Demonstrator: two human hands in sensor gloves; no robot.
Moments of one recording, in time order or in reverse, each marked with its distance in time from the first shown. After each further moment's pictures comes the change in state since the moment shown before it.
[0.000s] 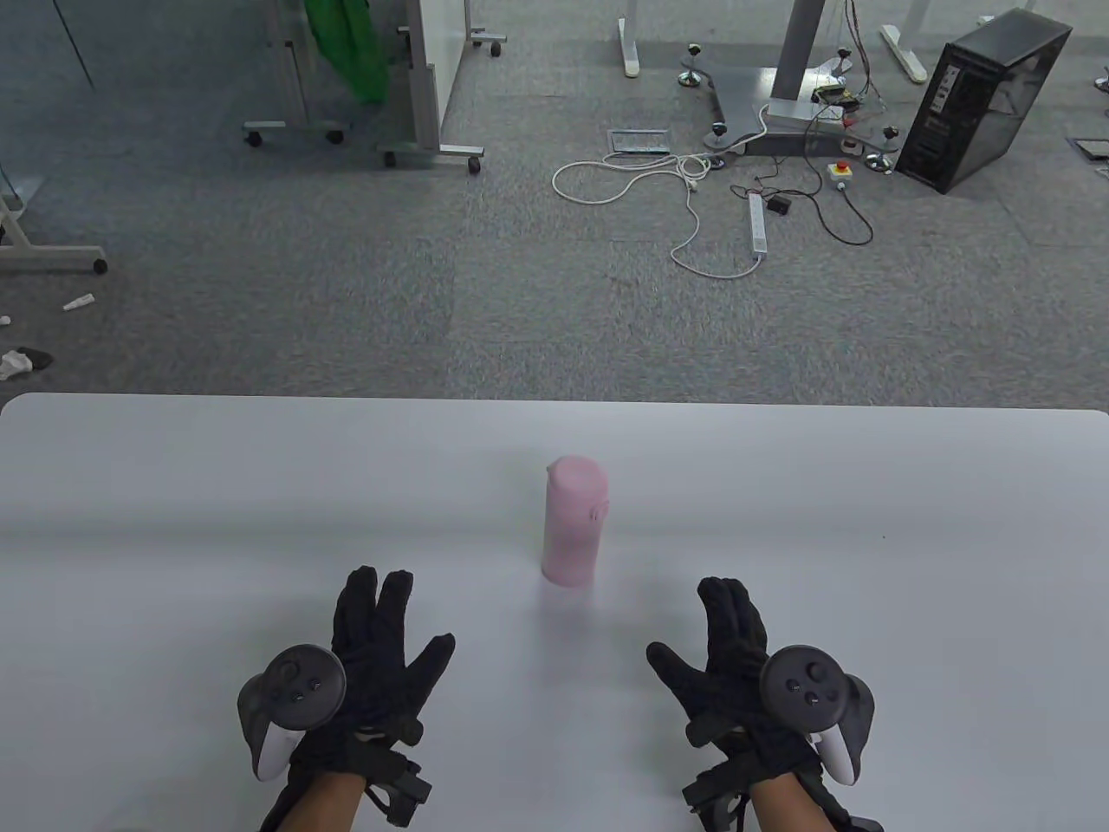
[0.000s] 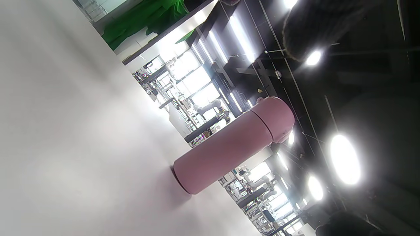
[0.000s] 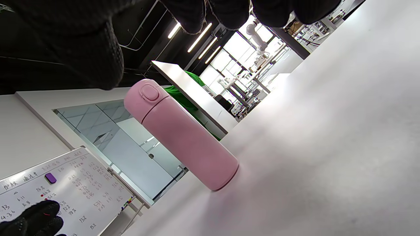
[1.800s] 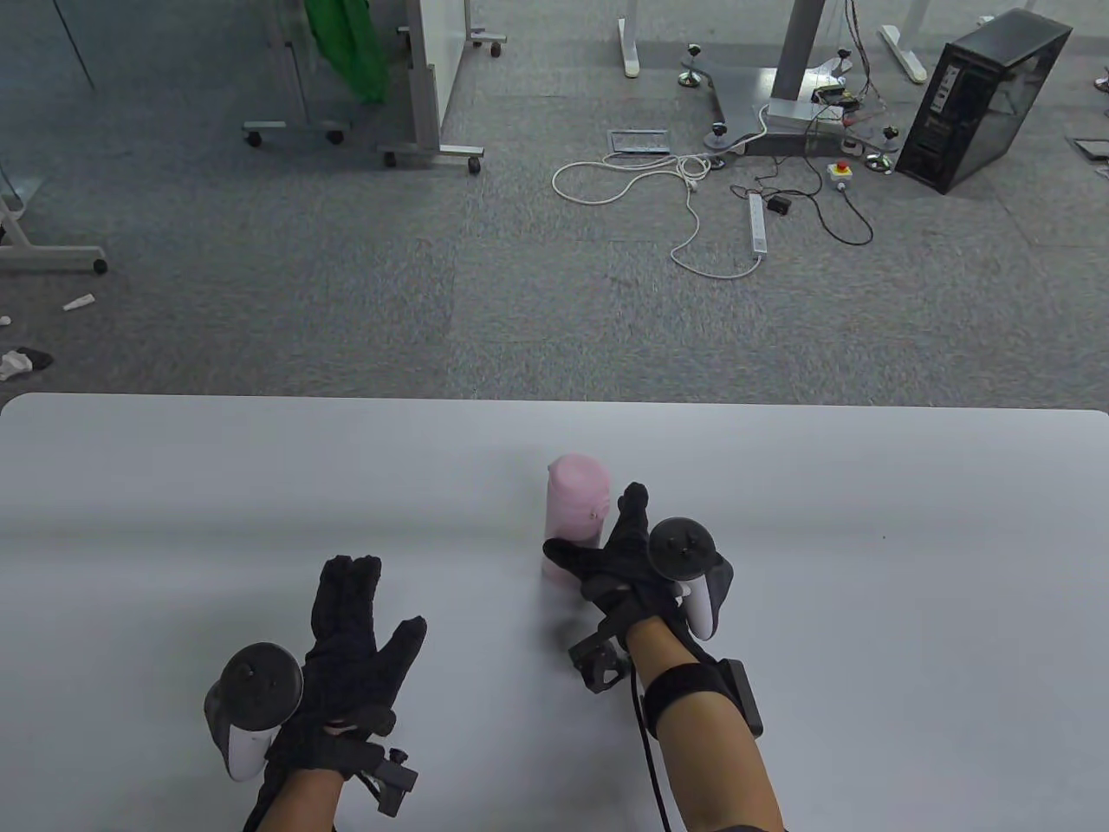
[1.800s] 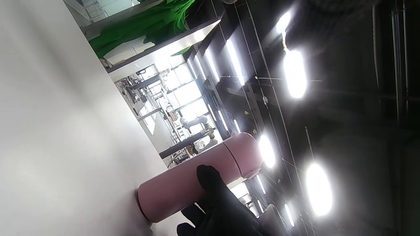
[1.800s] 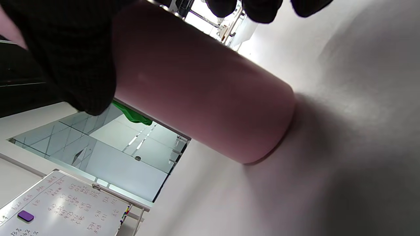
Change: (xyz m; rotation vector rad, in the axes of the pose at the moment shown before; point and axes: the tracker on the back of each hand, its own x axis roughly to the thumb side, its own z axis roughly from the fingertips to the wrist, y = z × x) left_hand 0.003 0.024 0.002 0.075 -0.039 0.146; right_hand -0.003 0.102 -0.147 0.070 0.169 -0.218
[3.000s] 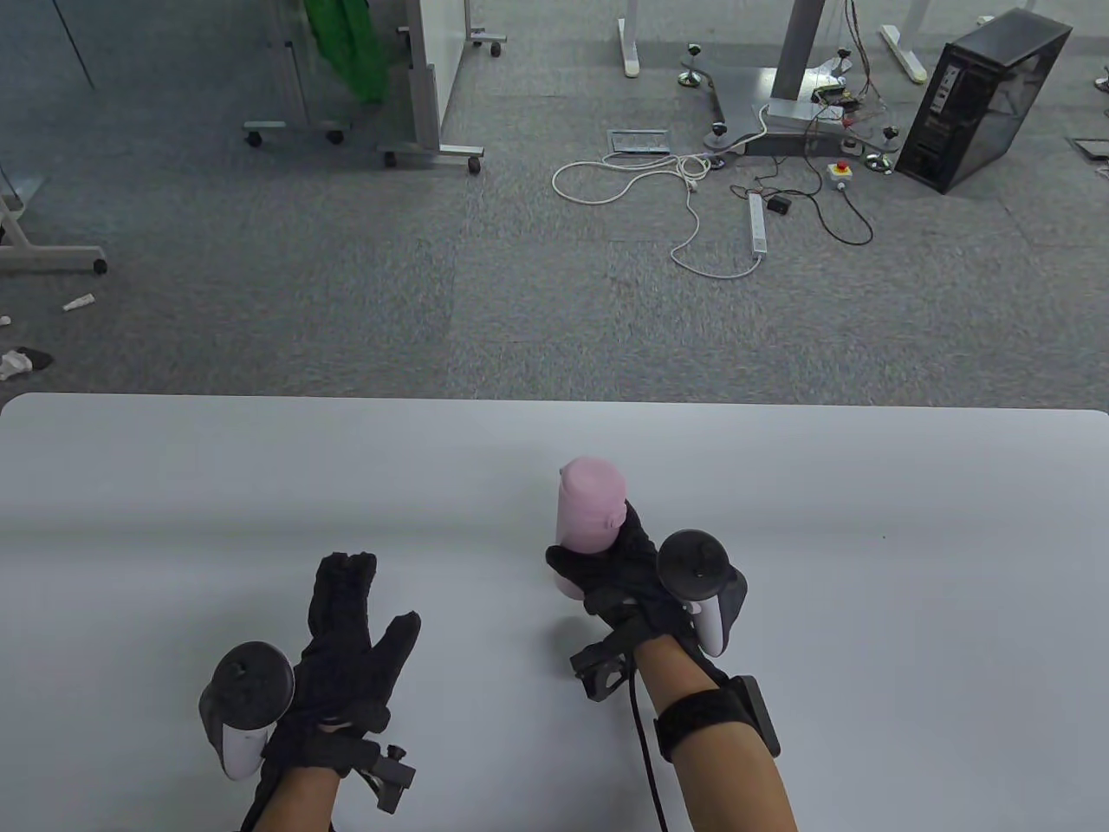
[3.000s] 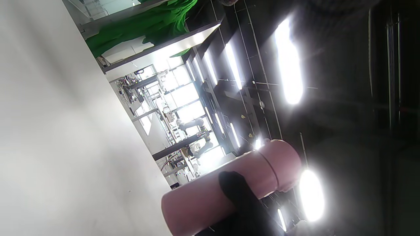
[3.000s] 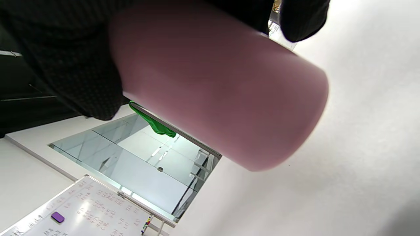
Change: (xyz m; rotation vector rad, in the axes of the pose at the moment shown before) left_hand 0.001 0.003 0.000 0.010 -0.008 0.037; right_hand 0.028 -0.024 0.039 -0.089 -0.146 -0.038
